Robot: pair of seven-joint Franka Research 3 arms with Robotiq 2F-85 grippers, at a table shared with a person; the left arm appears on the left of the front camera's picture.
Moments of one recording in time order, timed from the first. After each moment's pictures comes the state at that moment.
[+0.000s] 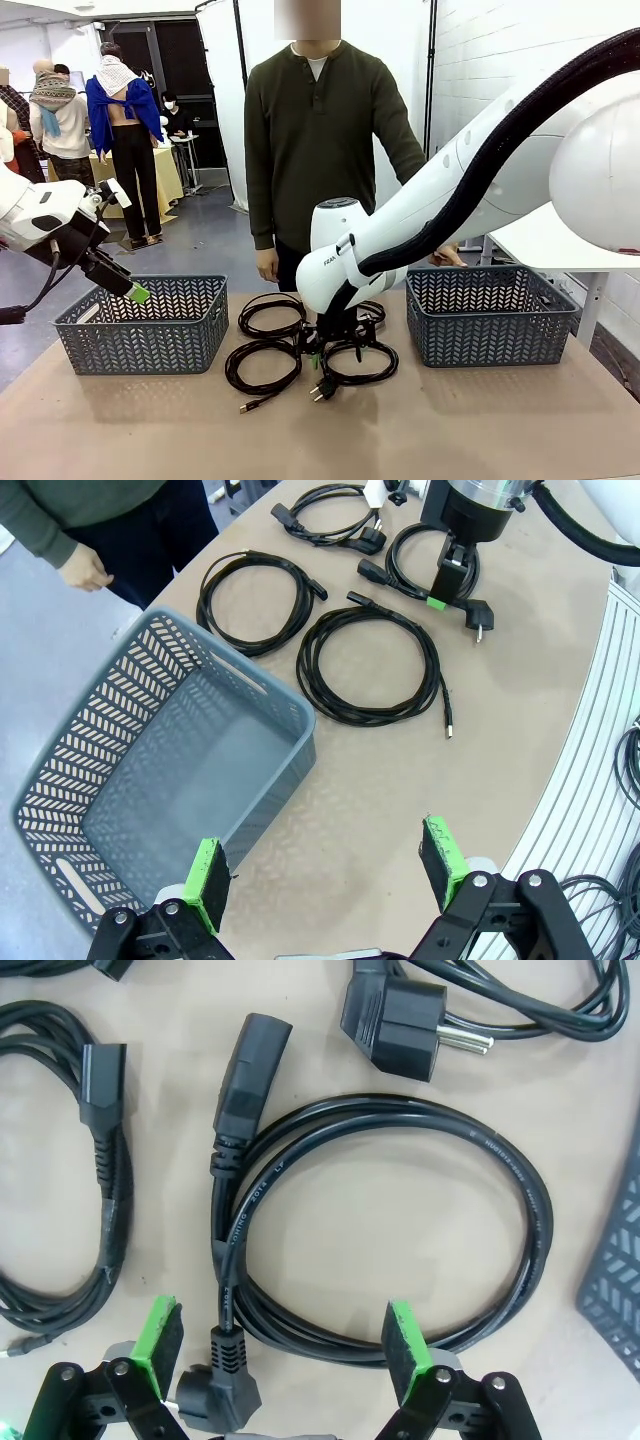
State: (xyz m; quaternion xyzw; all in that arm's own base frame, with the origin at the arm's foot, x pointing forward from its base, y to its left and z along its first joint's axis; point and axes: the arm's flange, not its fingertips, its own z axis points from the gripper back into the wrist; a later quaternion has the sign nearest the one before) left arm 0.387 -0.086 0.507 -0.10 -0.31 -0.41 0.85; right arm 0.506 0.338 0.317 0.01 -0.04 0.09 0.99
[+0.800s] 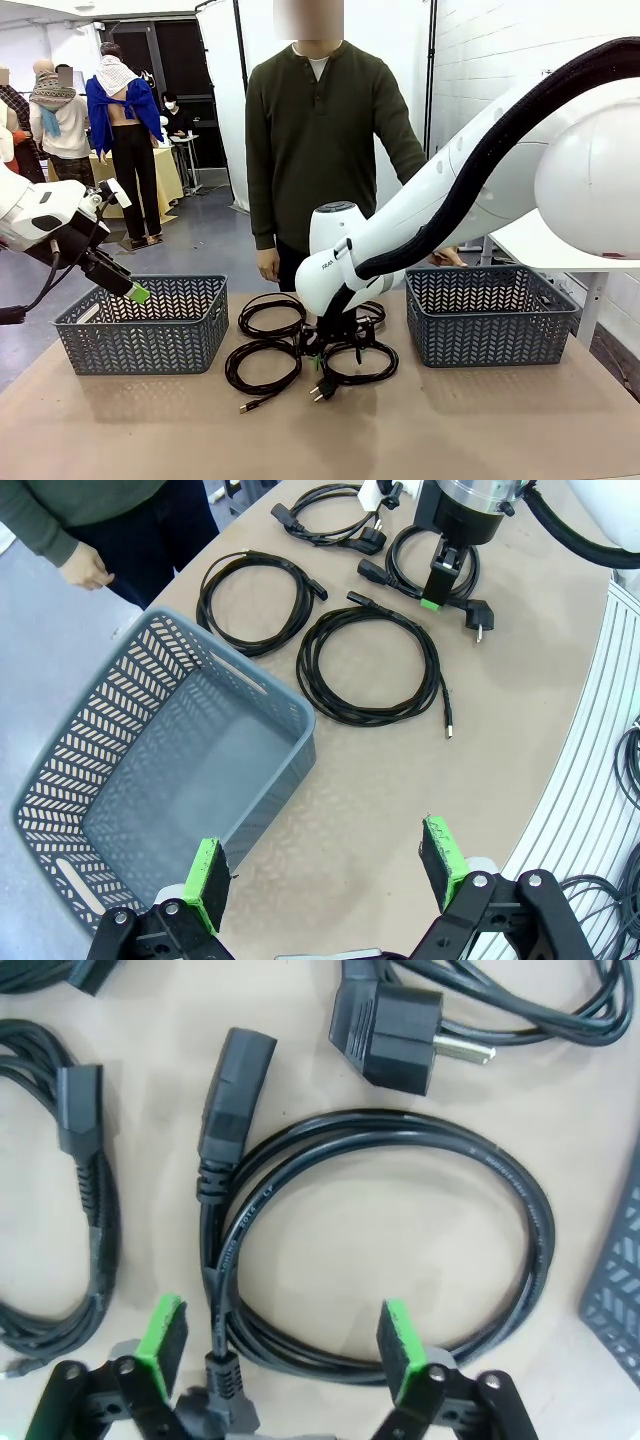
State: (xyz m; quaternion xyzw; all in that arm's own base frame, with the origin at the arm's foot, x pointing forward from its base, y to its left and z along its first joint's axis) left arm 0.387 -0.086 0.507 -0.10 -0.31 -0.41 0.85; right arm 0.514 0.339 0.308 0.00 -0.04 0.08 1.00
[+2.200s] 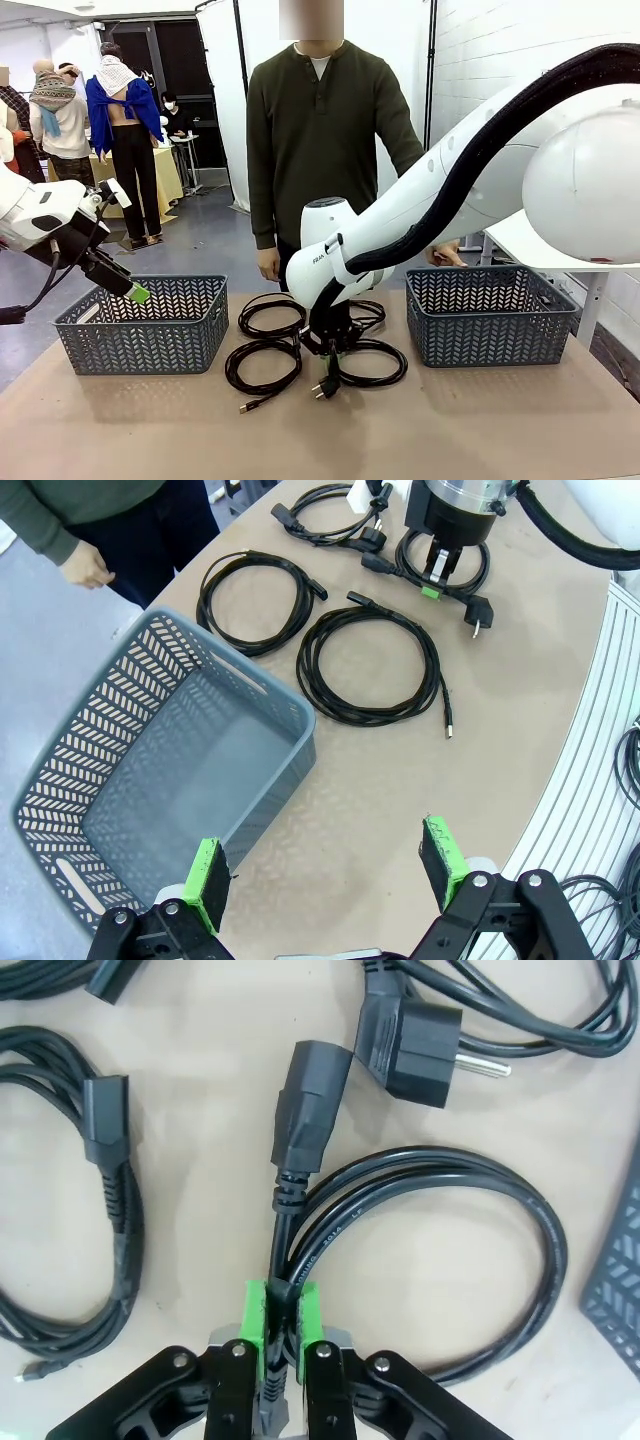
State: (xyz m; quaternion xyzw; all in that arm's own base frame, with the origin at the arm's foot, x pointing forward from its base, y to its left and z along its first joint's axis) left arm 0.387 -0.086 0.507 -0.10 -0.31 -0.41 0.85; right arm 0.517 0.352 0.317 0.00 -0.03 0.08 1.00
